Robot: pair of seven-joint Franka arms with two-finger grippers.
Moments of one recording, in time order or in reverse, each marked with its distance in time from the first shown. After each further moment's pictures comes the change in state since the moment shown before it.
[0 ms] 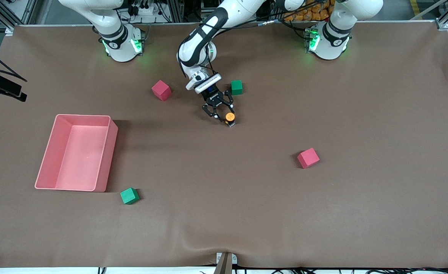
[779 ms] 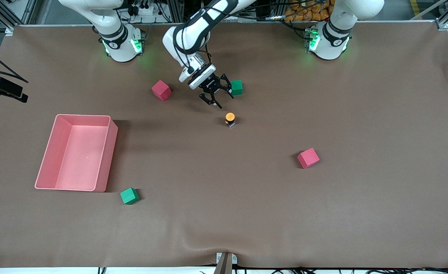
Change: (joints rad) left arm 0.091 -0.232 -0.022 0.008 -0.320 -0.040 0.515; right arm 0.000 0.010 0.001 0.000 0.000 0.000 0.000
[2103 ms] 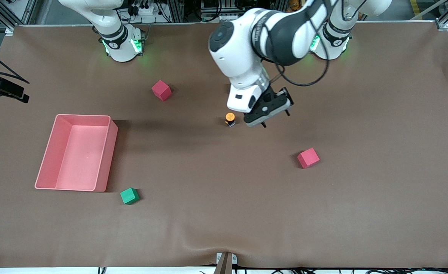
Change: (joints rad) left arm 0.494 -0.398 -0.003 -0.008 -0.287 0.026 0.841; right arm 0.001 0.004 0.002 0.004 0.000 -0.011 0.000
